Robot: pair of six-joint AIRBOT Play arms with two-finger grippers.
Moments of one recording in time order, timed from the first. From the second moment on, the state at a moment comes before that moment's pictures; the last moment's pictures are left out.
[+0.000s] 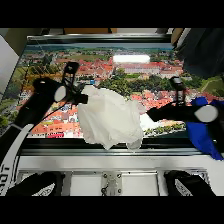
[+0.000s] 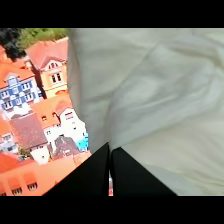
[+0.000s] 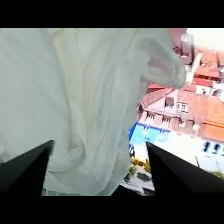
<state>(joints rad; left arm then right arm) -0.40 -1.19 1.24 1.72 -1.15 -1.83 0.13 -0.92 0.80 -1.06 0.96 1.24</state>
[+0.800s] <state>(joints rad) -0.35 -1.01 1.27 1.74 -1.18 -1.83 0.42 -1.21 0.87 -1.11 0.77 1.24</state>
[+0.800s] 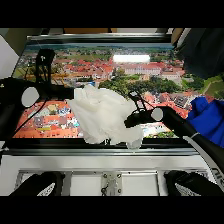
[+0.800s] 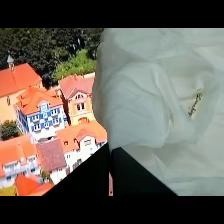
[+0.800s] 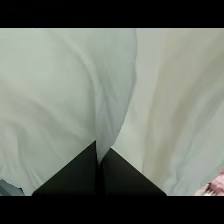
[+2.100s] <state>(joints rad) -0.59 -1.04 1.88 1.84 -1.14 -1.92 0.11 -0.99 1.67 -1.30 1.06 1.52</state>
